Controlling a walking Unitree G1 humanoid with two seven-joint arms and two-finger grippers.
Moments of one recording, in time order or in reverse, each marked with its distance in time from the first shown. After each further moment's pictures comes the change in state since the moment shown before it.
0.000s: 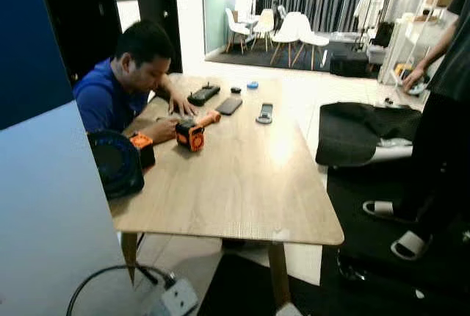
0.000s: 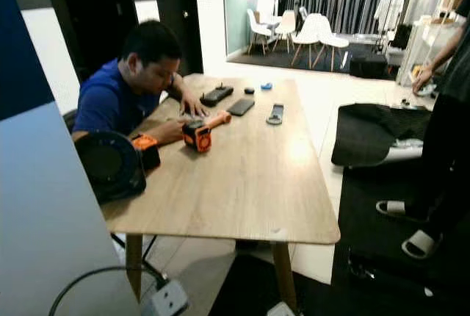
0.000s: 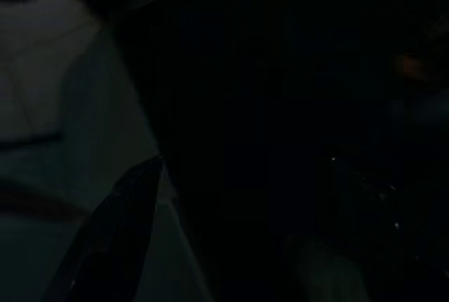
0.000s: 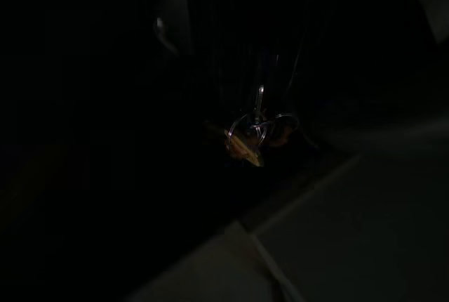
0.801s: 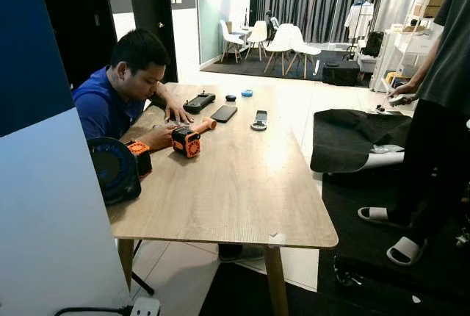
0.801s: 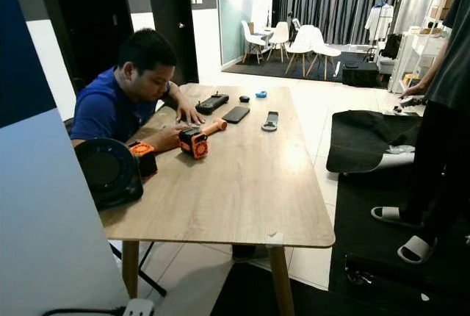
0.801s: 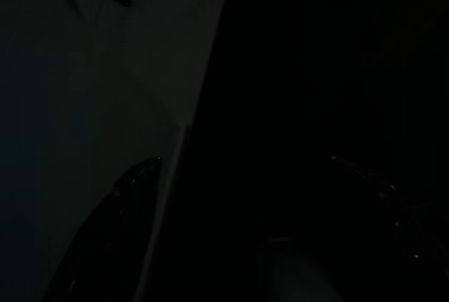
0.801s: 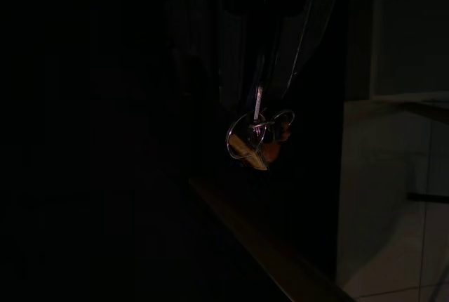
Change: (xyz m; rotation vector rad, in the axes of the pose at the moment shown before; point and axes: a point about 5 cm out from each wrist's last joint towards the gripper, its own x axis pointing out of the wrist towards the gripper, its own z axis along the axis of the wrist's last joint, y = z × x) left arm 0.004 -0.002 -0.058 -0.461 0.135 0.436; right arm -0.028 -0.032 -0.052 0.723 -0.189 -0.591
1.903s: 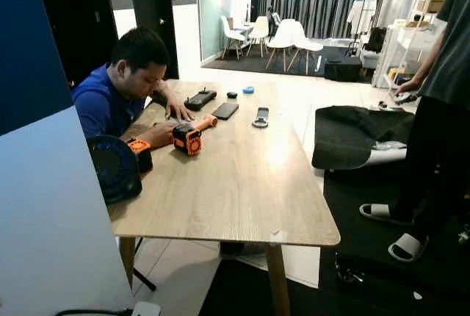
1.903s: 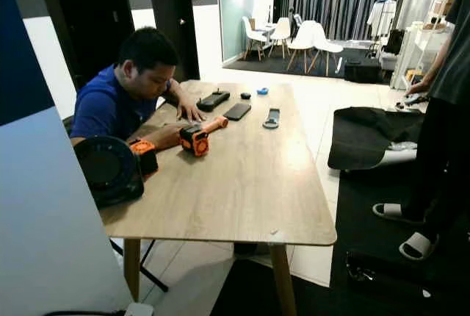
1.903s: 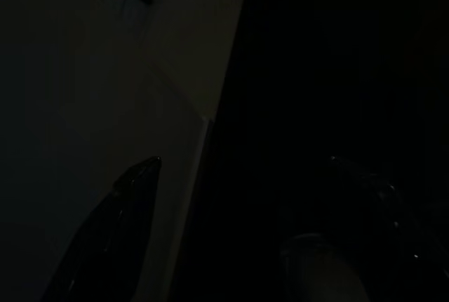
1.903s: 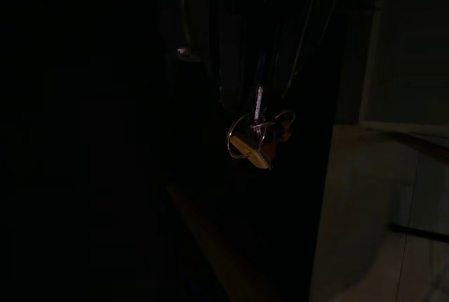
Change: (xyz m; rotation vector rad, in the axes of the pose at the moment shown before) left arm 0.000 0.002 -0.001 0.046 -0.025 0.035; right arm 0.003 0.018 -0.002 -0.094 0.019 0.087
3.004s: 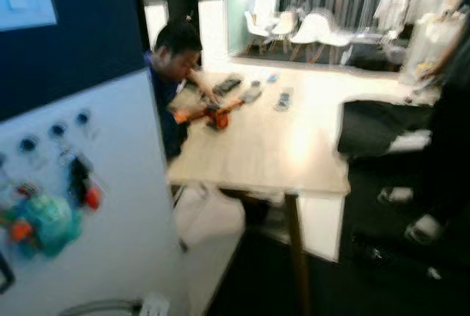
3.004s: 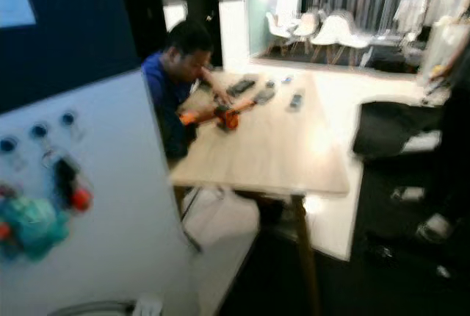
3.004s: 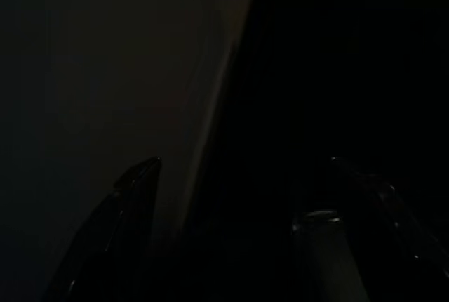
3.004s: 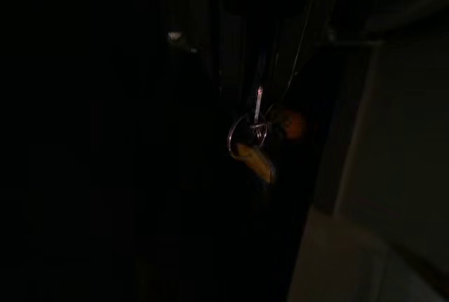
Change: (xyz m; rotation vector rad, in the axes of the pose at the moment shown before) left arm 0.000 -0.006 0.000 0.062 -0.014 -0.036; right arm -0.001 0.003 -0.007 -0.011 0.023 0.008
